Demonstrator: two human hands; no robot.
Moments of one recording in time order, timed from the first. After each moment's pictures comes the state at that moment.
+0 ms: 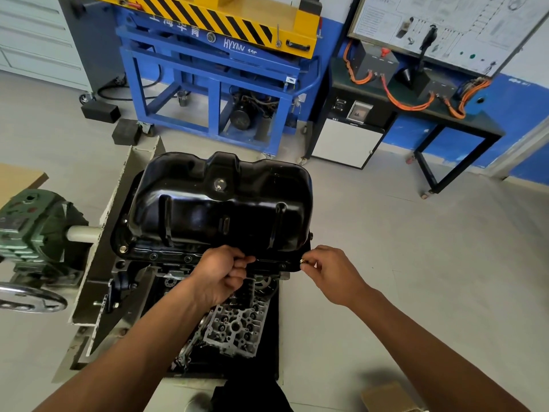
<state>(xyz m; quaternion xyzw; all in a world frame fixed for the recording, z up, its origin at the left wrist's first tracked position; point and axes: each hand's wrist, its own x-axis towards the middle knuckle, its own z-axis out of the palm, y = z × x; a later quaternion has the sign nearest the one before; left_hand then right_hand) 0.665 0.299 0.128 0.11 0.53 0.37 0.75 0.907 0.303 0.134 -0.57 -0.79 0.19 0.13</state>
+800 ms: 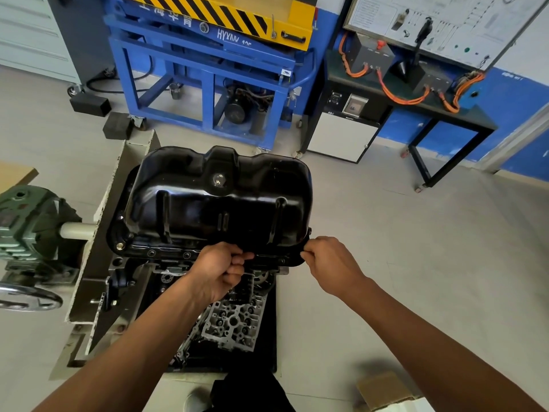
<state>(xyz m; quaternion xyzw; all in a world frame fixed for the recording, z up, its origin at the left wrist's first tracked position) 0.662 0.302 0.121 0.11 0.53 0.36 0.76 0.894 0.308 0.145 -0.61 -0.78 0.10 0.02</state>
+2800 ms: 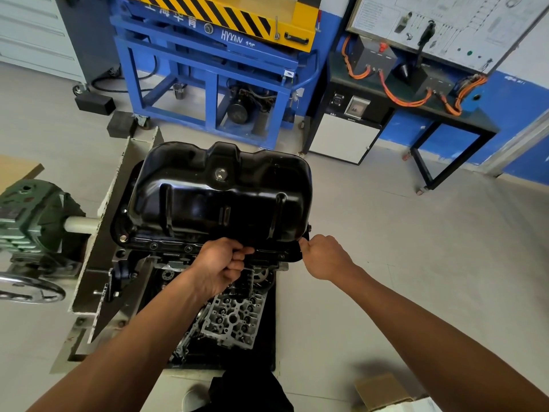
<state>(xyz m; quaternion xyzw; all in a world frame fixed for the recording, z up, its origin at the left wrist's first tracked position) 0.663 0.296 0.119 0.13 0.54 0.37 0.75 0.885 0.322 0.133 -0.73 -0.66 0.21 0.00</state>
